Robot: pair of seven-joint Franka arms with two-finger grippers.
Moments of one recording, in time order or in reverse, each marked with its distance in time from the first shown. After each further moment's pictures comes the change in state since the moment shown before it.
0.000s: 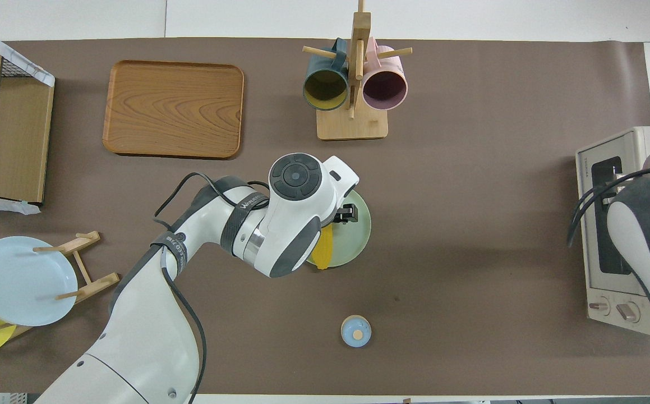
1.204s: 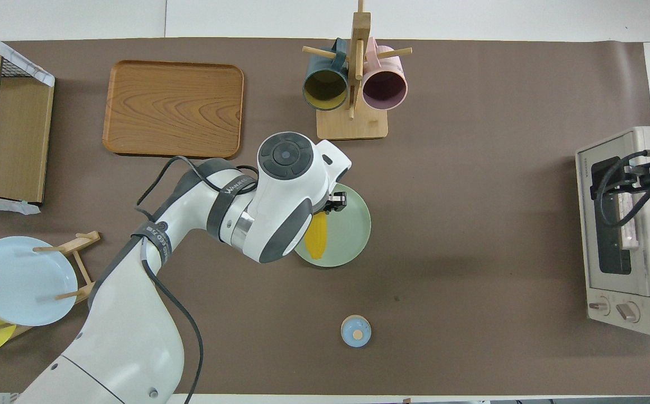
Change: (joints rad) left arm 0.166 -0.009 0.033 0.260 0.055 -0.306 0.076; right arm 0.024 -0.005 0.008 0.189 0.188 -0.125 0.000
